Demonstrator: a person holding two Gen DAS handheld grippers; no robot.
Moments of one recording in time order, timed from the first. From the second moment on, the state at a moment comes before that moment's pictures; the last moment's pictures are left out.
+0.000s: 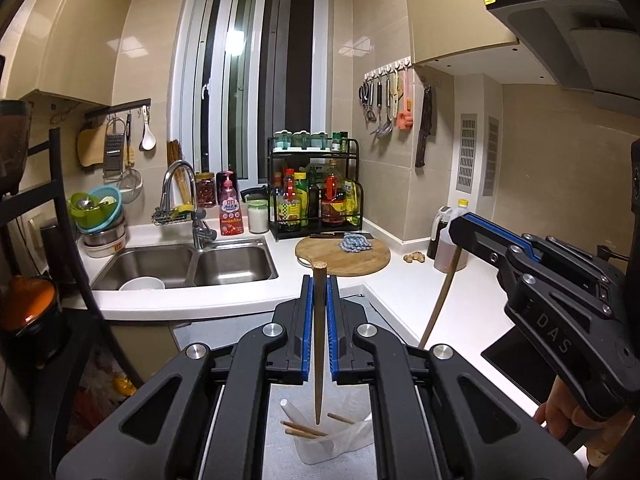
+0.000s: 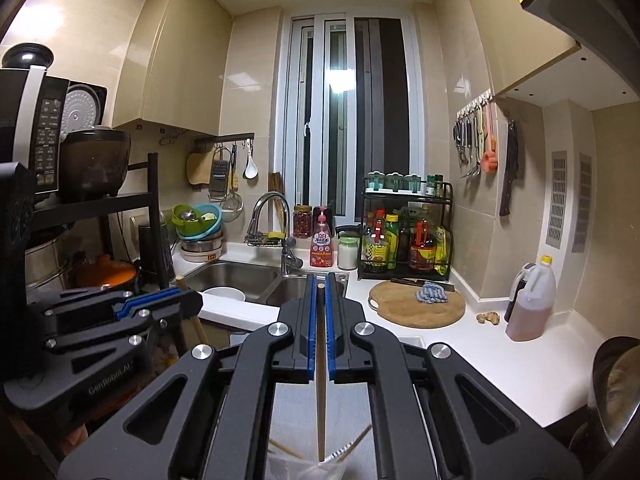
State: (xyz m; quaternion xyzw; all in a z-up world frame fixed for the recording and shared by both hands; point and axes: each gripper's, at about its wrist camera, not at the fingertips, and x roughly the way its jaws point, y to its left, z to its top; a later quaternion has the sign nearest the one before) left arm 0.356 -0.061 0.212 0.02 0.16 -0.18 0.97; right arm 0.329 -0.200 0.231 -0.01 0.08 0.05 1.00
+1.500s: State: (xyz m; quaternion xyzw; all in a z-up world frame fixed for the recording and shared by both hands) left arm 0.145 0.005 0.094 0.03 0.21 -0.04 0.98; right arm 0.105 -0.194 0.078 0.08 0.19 0.01 0.98
